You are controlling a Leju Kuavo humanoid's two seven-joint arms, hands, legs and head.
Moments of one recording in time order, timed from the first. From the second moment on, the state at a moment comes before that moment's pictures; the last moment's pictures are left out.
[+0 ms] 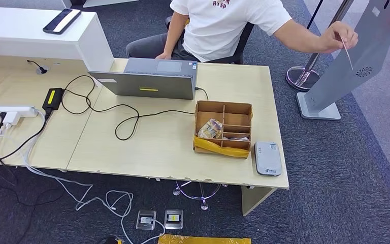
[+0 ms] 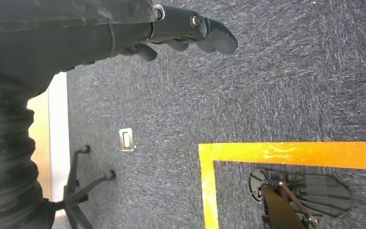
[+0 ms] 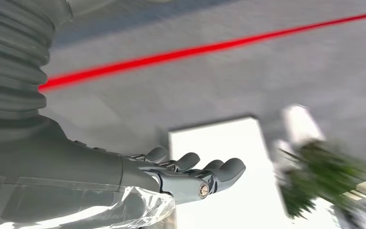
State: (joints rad) left arm -0.18 0.10 -1.08 -0.22 0.86 0.36 -0.03; right arm -1.34 -0.85 0.14 -0.28 0.89 0.07 0.15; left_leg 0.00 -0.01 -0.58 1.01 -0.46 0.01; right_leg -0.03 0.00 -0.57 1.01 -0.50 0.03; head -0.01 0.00
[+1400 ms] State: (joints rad) left arm -0.18 0.10 -1.09 -0.22 0.88 0.38 -0.06; right arm -1.36 -0.33 0.56 -0.53 0.68 -0.14 -0.23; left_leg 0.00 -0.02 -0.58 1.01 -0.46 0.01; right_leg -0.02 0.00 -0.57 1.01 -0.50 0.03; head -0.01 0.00
